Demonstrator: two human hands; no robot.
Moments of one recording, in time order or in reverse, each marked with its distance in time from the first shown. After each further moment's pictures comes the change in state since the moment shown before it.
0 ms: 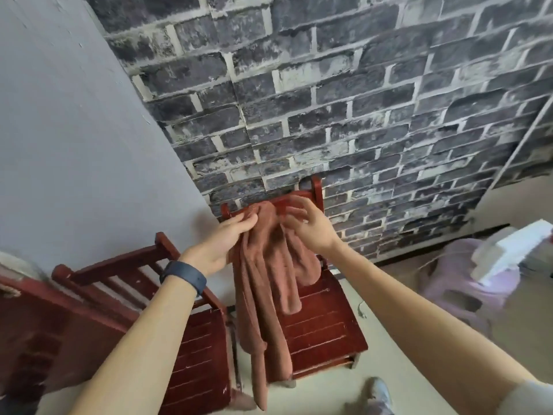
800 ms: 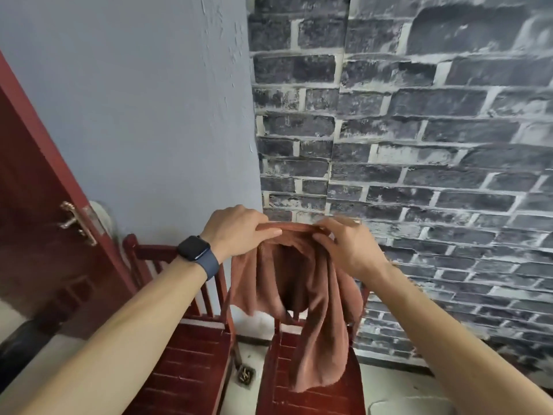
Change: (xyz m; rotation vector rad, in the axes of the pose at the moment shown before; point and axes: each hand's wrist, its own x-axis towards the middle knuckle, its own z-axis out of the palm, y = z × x) left_hand -0.058 0.069 -0.078 1.432 0.604 0.405; right_hand 0.052 -0.102 0.002 -0.672 -0.084 -0.684
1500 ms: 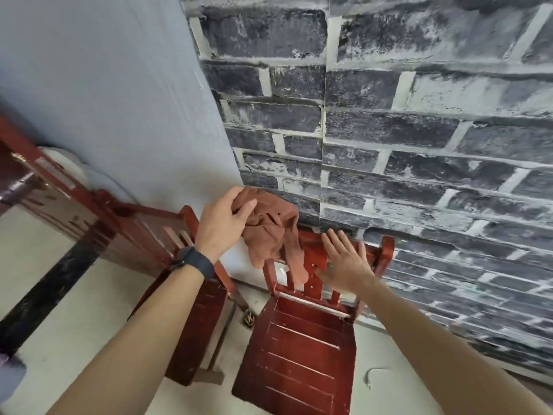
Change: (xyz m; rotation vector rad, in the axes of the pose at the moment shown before) left_hand 0.137 0.021 0.178 -0.504 0.196 -0.527; right_hand 0.036 0.250 0.180 -0.198 -0.763 0.157
